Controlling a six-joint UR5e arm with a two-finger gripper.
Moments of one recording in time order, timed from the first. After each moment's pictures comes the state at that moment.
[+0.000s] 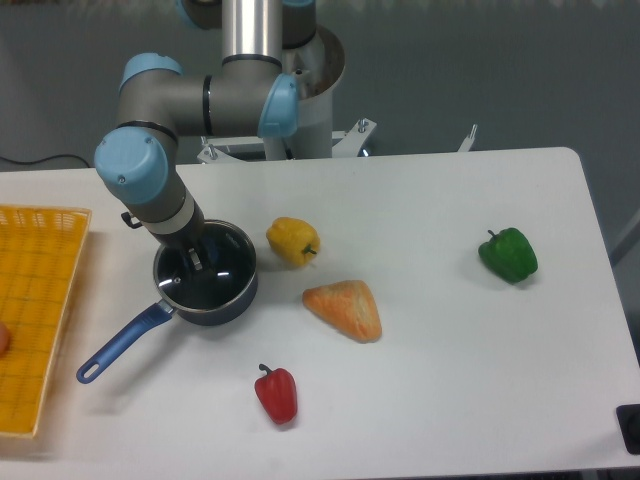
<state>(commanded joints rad) 2.04 -1.85 -1.73 -1.23 1.64 1.12</state>
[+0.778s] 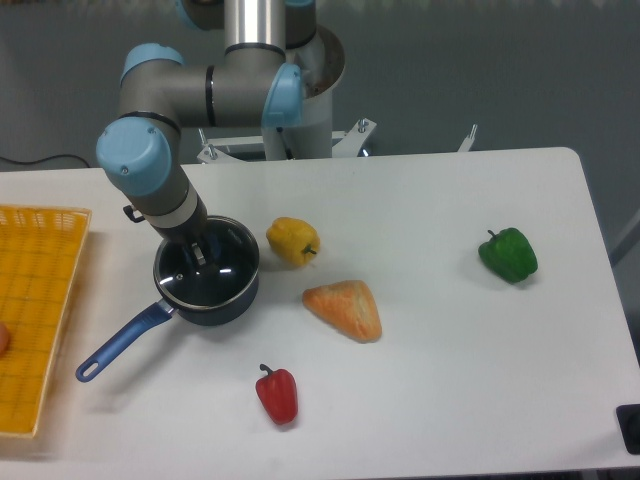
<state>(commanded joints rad) 2.08 -1.83 -1.69 -1.27 1.64 1.13</state>
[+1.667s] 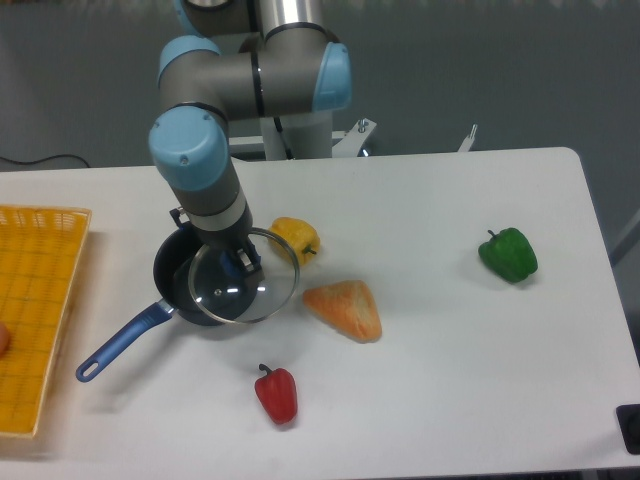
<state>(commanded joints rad) 2.20 -1.83 -1.63 -1.27 1.63 1.18</state>
